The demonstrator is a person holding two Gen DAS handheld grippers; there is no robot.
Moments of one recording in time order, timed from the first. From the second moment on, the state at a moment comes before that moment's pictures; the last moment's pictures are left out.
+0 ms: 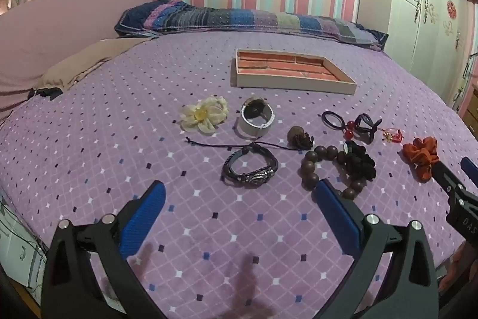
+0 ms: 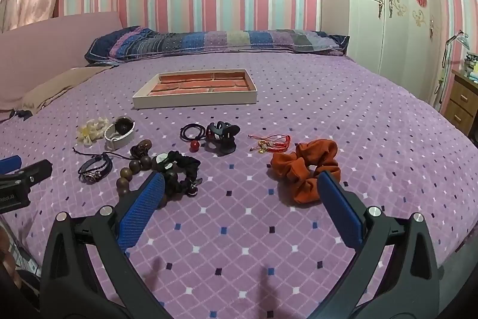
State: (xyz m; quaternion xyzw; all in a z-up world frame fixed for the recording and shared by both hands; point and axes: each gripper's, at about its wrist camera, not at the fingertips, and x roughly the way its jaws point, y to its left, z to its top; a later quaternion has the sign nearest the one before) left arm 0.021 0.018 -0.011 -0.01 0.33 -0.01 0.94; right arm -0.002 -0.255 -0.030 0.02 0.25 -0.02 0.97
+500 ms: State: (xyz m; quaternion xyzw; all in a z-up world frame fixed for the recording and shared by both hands) left arm 0.047 0.011 -0.009 0.06 0.32 0.01 0.95; right arm 0.039 -0.242 -0.034 -0.03 0.28 0.00 0.96
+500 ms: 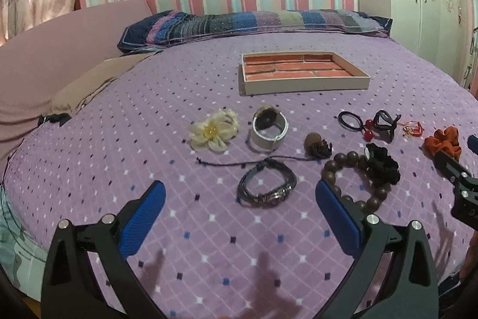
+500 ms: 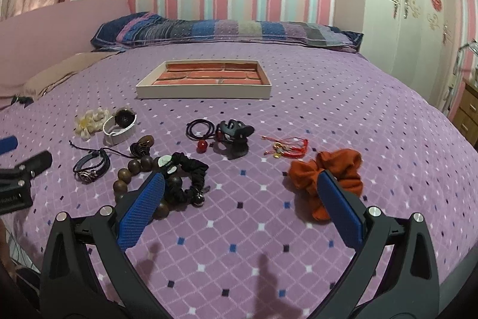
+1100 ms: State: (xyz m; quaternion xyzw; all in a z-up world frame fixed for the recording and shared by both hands) left arm 0.103 0.032 -0.039 0.04 0.37 -0.02 0.93; right arm 0.087 -0.231 -0.059 0.00 0.31 0.02 0.95
